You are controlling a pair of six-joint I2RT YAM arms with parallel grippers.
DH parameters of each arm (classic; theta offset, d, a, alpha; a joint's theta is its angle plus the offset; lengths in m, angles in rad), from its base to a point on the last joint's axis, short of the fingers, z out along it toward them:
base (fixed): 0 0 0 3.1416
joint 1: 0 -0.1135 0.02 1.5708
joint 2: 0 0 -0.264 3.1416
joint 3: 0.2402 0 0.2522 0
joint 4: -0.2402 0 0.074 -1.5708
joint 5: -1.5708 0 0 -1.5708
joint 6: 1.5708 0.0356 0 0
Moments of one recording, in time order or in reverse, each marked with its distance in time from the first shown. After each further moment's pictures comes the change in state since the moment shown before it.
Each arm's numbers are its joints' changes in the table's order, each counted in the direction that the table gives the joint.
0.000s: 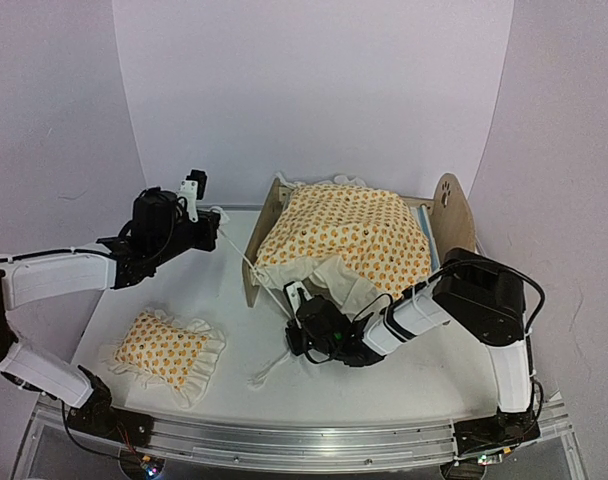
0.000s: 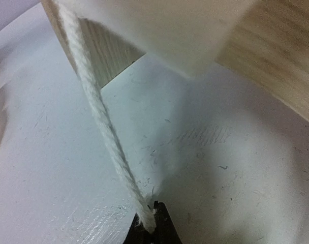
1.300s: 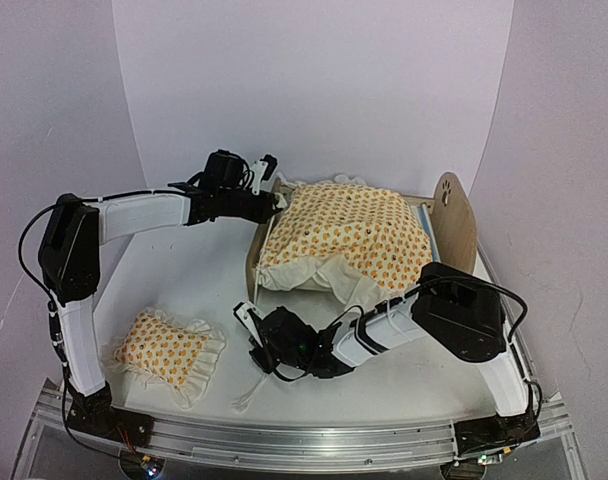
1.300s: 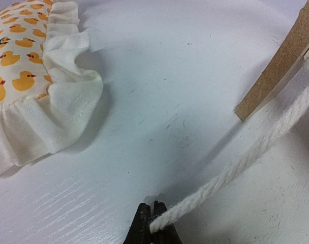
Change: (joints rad) left arm -0.018 0.577 0.698 -0.320 -0.394 0.059; right arm -0.121 0.113 0.216 -0.088 0.106 -0.233
